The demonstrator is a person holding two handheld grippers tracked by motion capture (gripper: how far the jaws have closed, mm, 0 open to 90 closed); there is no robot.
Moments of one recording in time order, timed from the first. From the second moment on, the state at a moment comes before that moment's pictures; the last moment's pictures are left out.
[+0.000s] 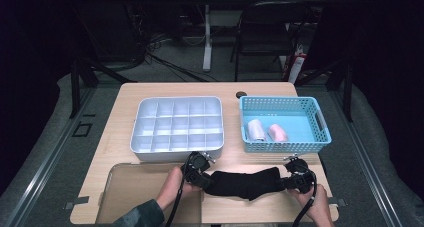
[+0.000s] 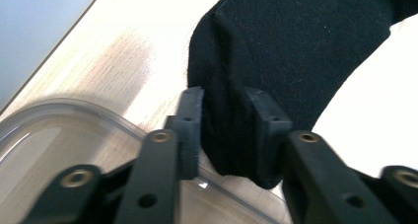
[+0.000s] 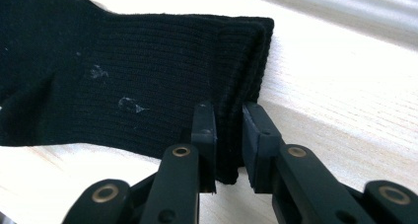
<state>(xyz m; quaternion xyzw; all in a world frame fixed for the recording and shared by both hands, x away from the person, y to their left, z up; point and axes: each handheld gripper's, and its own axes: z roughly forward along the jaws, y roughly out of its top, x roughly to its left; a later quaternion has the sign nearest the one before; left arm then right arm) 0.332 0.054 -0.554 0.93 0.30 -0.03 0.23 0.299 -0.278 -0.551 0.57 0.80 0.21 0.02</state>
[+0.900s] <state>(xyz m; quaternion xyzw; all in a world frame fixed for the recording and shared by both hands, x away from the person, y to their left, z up) 0.332 0.052 -0.560 0.91 0.31 -0.03 0.27 0.292 -0.287 -0.520 0.55 0.78 0.29 0.01</state>
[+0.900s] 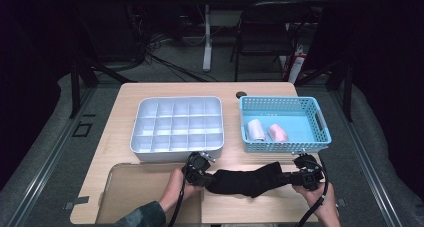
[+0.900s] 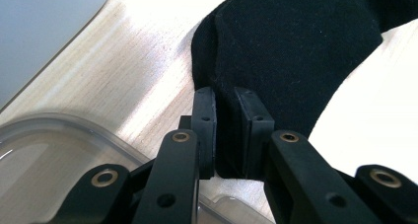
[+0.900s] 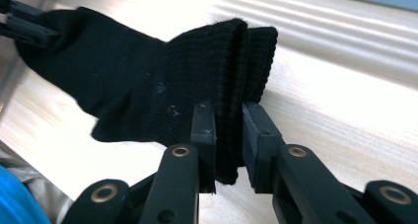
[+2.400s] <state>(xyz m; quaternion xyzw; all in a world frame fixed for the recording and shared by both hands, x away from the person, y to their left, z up) 0.330 0.044 -0.562 0.90 0.32 -0.02 0.28 0.290 -0.217 -0.487 0.47 0.81 0.35 0.00</state>
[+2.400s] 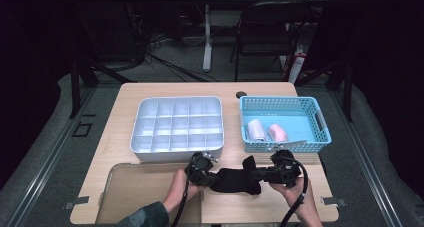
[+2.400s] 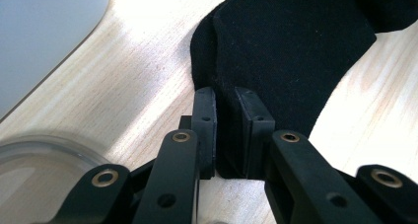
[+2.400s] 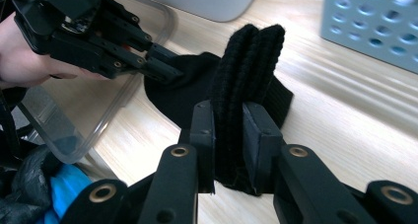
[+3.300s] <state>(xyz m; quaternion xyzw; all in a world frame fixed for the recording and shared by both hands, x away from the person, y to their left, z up) 0.333 0.039 -0.562 0.90 0.32 -0.03 0.29 0.309 -0.143 -0.521 0.44 0.85 0.28 -0.01</state>
